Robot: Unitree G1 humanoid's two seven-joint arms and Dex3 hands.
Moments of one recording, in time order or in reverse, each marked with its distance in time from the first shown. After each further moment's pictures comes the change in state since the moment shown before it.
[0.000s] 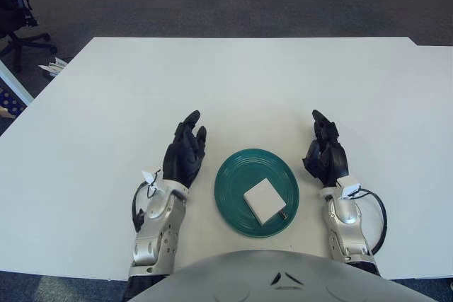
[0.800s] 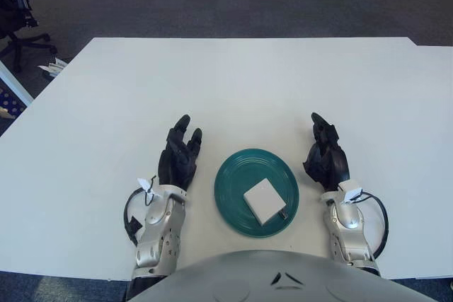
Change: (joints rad) left arm 0.048 0.006 -0.114 0.208 0.260 -0.395 0.016; right arm 0.032 -0.002 0.000 -0.029 0.013 0.011 0.027
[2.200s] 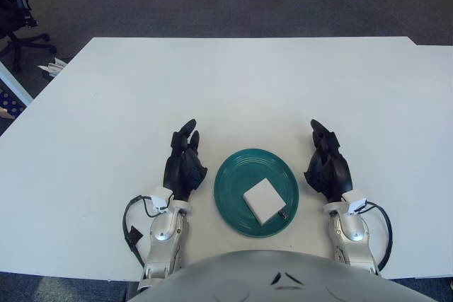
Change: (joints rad) left arm 0.063 0.011 -0.020 0.003 0.157 -0.035 0.007; right arm 0.115 0.011 0.022 -0.103 0.005 0.014 0.020
